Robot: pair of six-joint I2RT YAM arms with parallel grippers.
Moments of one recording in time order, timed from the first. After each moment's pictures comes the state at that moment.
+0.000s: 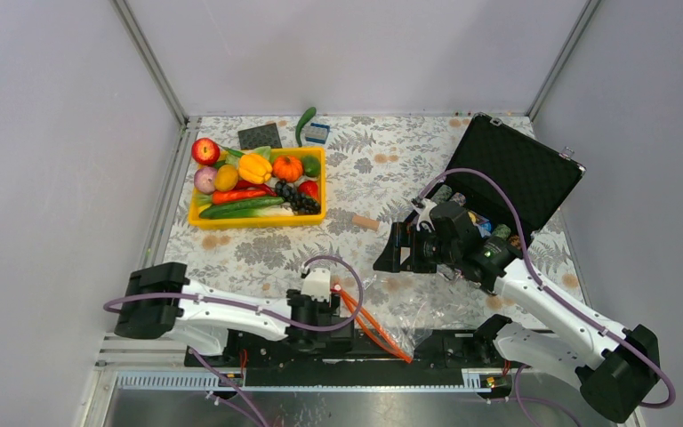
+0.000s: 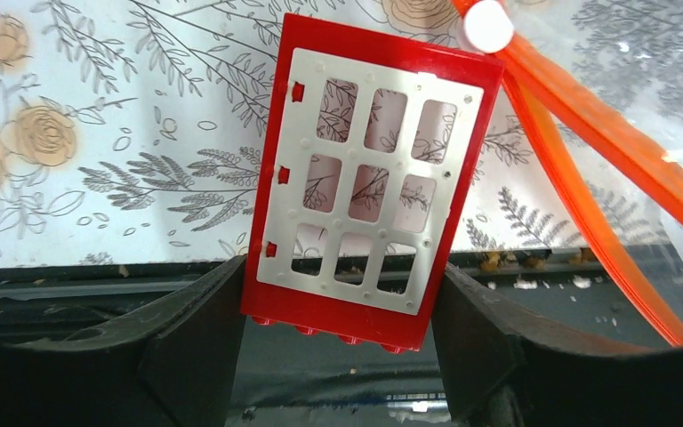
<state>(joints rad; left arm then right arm) -1.56 1.41 0.76 -0.90 -0.60 -1.51 0.66 0.96 0.73 -0.51 -0.34 0.71</state>
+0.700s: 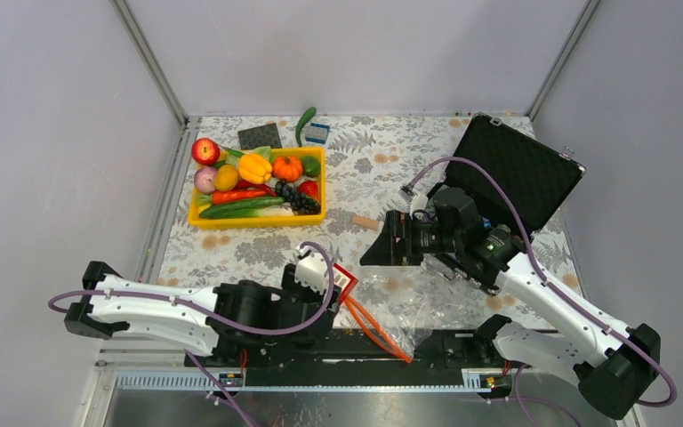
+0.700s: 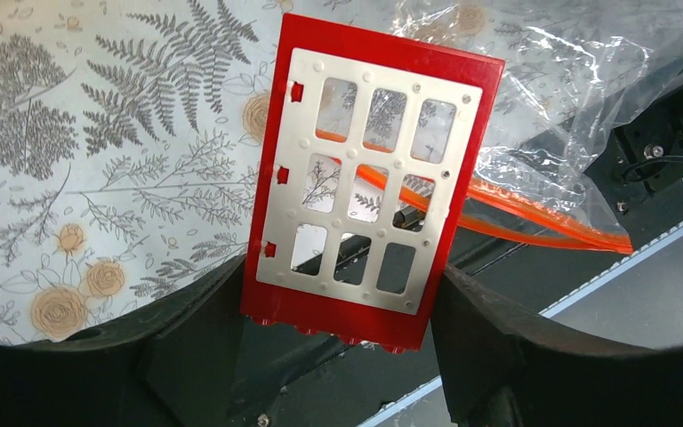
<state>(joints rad) -1.64 1.00 0.93 -0.96 -0.71 -1.02 0.66 0.99 0.83 -0.42 -0.61 0.78</state>
